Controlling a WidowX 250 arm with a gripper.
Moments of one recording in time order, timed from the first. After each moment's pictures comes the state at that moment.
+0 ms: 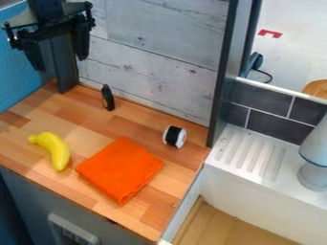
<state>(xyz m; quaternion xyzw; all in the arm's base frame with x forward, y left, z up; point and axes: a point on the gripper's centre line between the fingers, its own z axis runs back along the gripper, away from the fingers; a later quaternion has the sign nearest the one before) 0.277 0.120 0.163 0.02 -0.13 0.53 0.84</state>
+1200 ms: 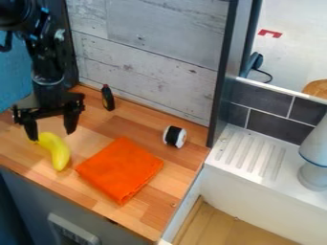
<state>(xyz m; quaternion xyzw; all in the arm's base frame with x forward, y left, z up) 0.269 0.167 0.027 0.10 -0.06 0.52 0.85</state>
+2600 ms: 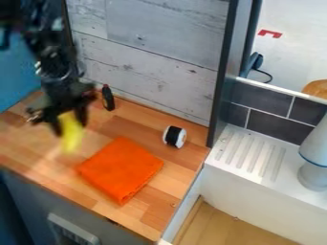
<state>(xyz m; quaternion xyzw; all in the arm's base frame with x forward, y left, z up) 0.295 0.134 0.043 0.00 -0.11 0.54 0.84</state>
